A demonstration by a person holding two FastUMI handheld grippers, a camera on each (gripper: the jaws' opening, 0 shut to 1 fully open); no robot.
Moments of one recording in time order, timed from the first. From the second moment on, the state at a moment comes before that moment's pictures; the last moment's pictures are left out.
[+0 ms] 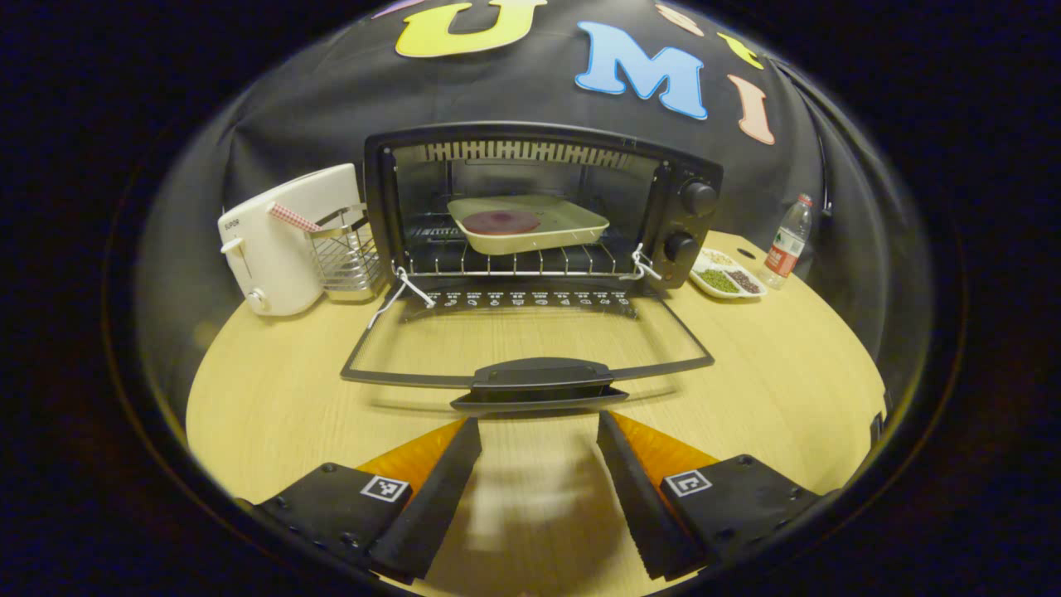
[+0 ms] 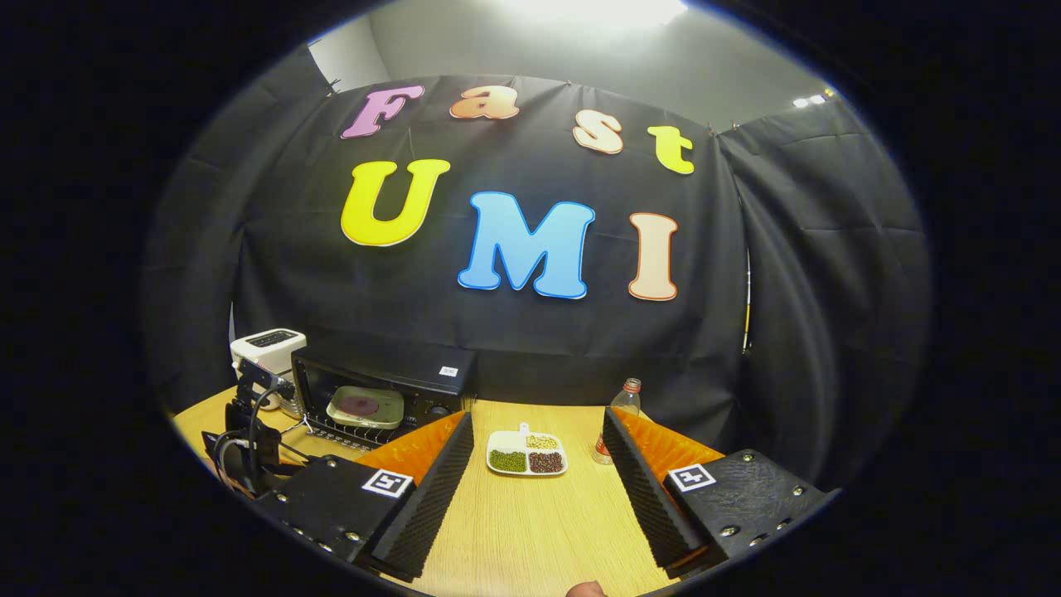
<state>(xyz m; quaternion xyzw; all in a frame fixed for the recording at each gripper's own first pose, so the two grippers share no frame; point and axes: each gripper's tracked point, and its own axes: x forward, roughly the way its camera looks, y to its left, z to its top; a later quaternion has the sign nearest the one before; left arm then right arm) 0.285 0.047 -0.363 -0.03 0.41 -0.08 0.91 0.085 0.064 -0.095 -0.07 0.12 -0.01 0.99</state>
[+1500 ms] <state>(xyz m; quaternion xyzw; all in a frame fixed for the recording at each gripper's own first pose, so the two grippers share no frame) 0.315 0.054 -0.275 -0.04 0.29 -0.05 0.96 0.093 0.087 -0.111 -0.03 0.14 0.02 0.99</state>
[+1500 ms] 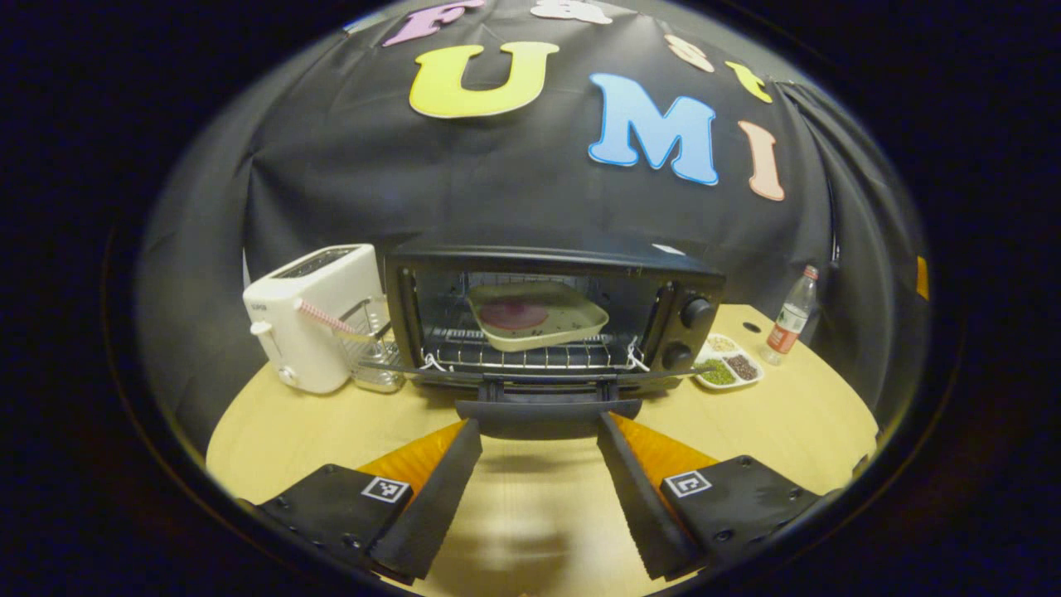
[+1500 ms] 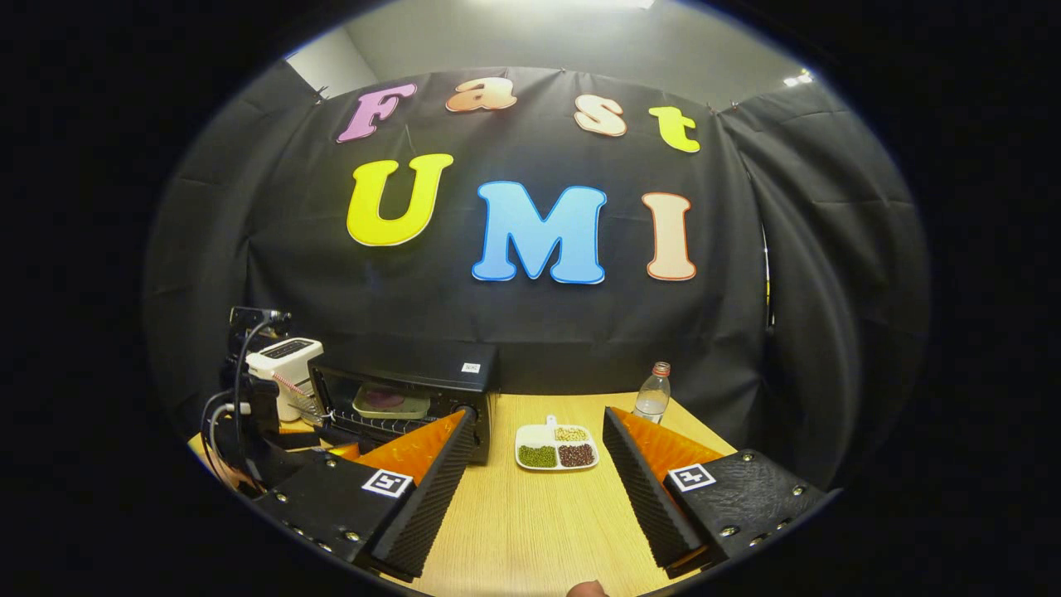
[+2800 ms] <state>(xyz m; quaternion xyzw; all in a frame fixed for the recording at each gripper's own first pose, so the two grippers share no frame) 0.214 0.011 -0.034 -0.03 0.08 -0.01 1.00 0.042 0.017 -0.036 -0.01 0.04 0.09 1.00</state>
